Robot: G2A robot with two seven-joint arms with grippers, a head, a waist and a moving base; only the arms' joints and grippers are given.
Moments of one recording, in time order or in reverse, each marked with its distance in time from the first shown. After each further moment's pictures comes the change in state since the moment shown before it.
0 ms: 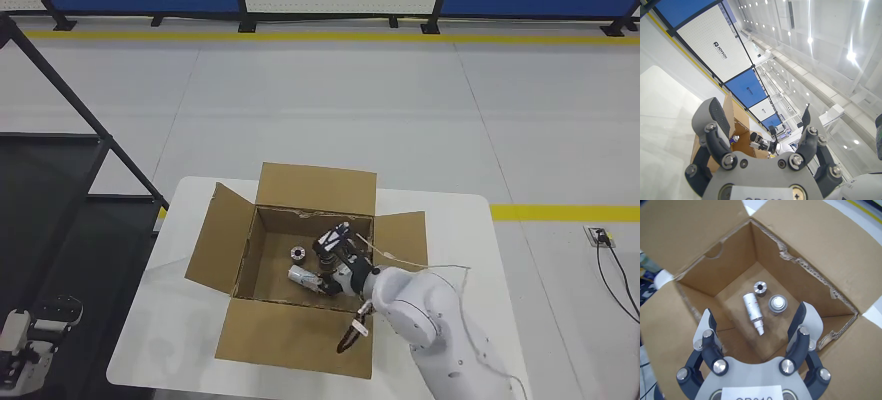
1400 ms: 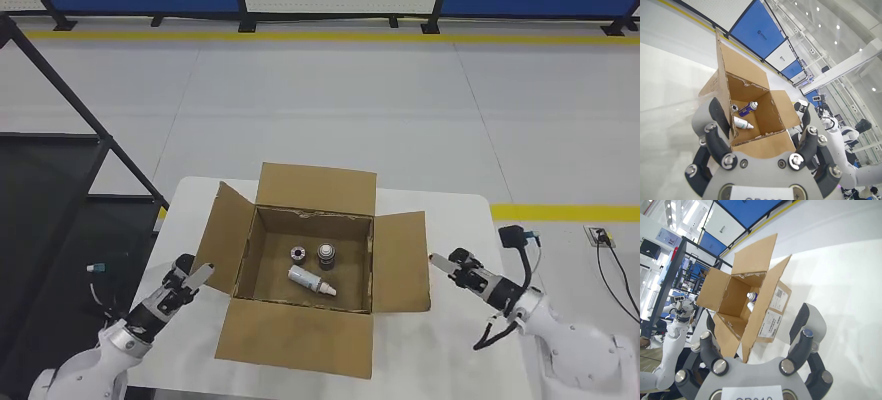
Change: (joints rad) left arm -0.417 0.037 0.384 0.107 0.571 0.168 -0.198; right arm -0.229 0.108 0.616 0.004 0.709 0.081 0.059
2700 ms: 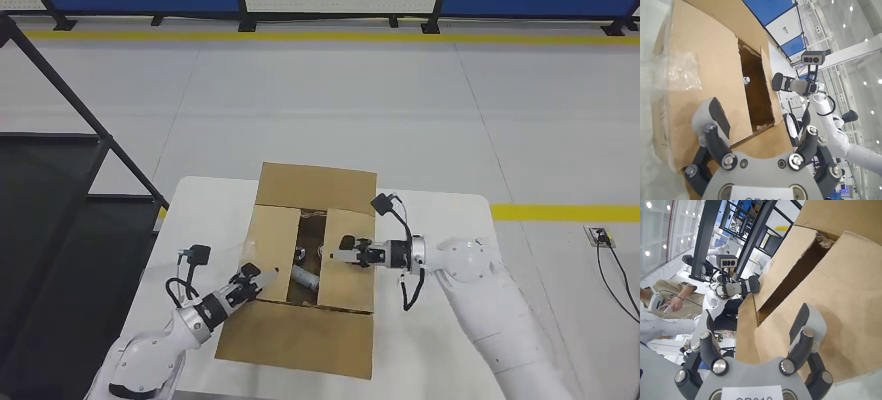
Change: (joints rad) left arm -0.165 0.002 0.294 0.116 0.011 0.202 -0.058; right arm 0.571 -0.015 -0.619 0.702 0.348 -0.316 0.084
